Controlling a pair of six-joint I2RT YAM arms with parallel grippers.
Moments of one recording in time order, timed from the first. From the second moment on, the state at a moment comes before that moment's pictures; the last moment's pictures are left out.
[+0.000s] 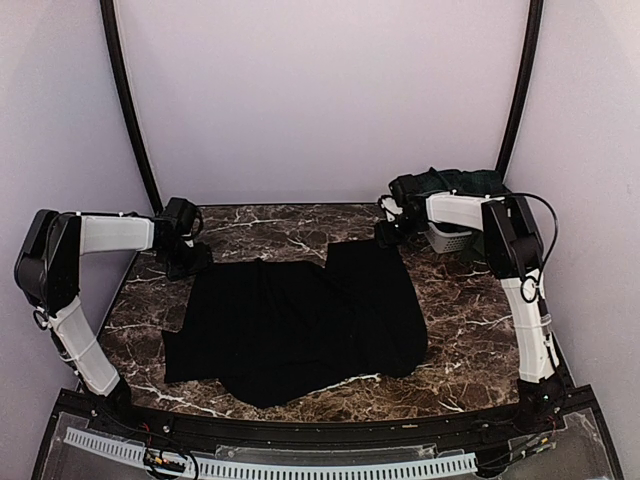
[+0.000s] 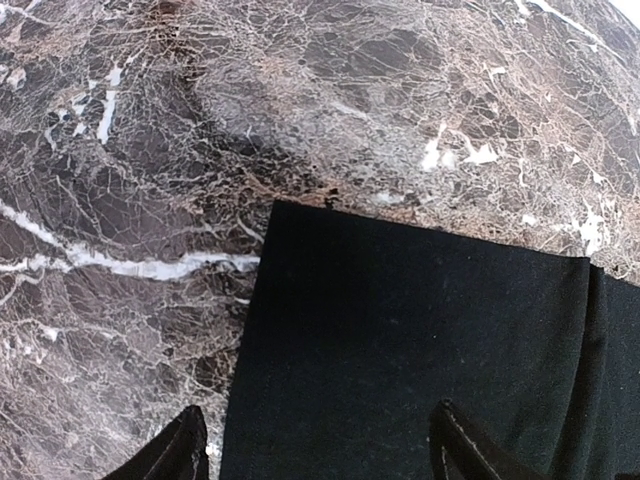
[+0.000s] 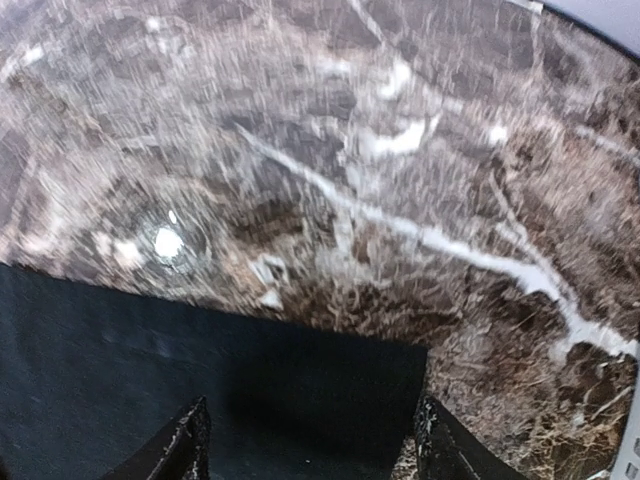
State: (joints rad) left arm -0.23 1.73 1.09 -0.44 -0.11 -0.50; right arm 0.39 2.37 1.91 -0.50 -0.04 0.07
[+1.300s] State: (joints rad) left arm -0.17 2.06 1.41 -0.47 -0.10 -0.38; right arm 0.39 2.38 1.90 -0.51 -0.11 0.07
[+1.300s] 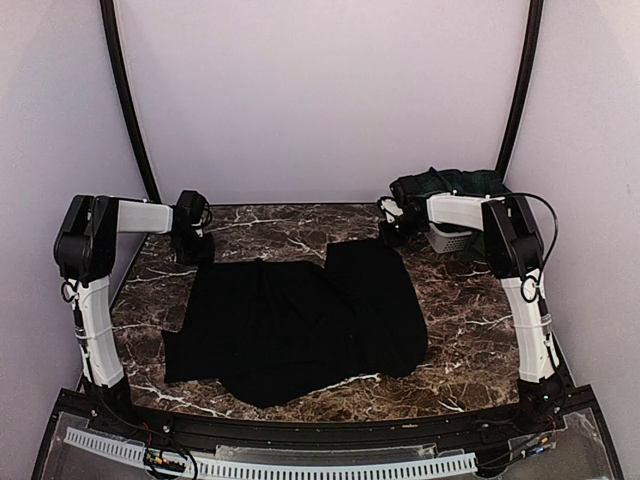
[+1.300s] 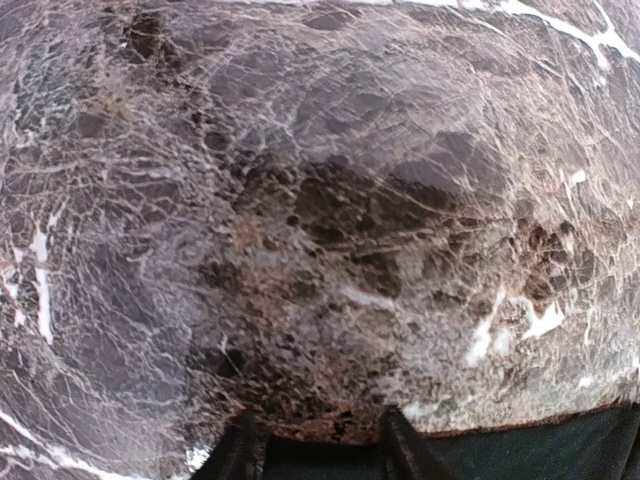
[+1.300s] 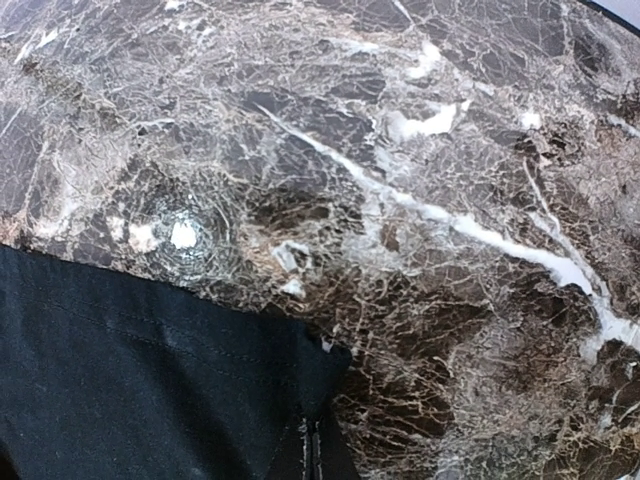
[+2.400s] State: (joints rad) left arm -0.20 1.36 1.24 -0.52 -0.11 -0.41; right arm 0.39 1.74 1.64 -0.52 -0.19 0.12
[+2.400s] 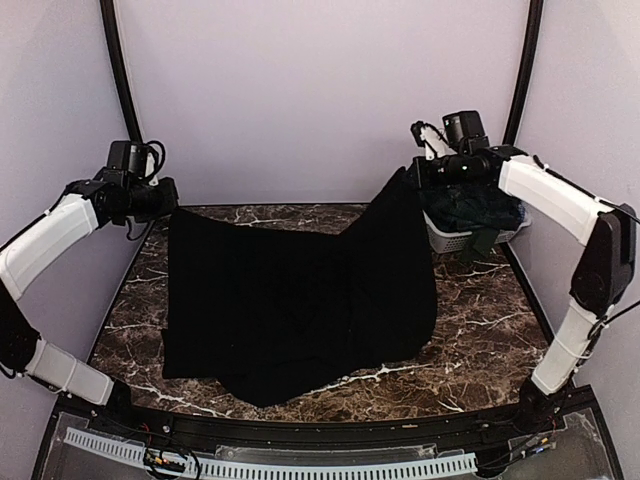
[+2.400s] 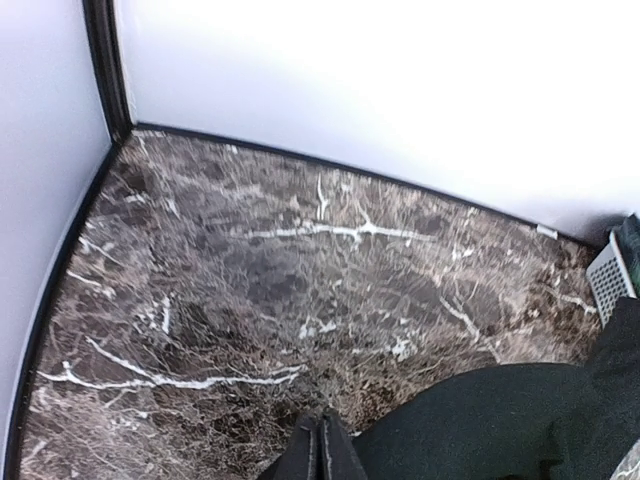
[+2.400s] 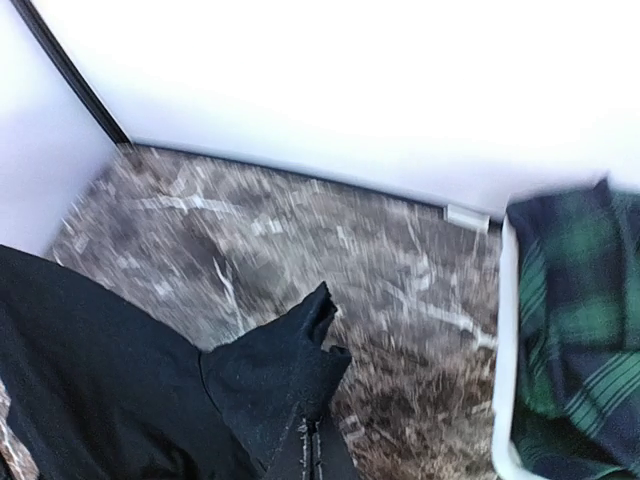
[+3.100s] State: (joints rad) left arm -0.03 1.97 2.44 -0.44 0.07 -0.43; right arm 0.35 1.95 2.45 -0.51 -0.21 0.15
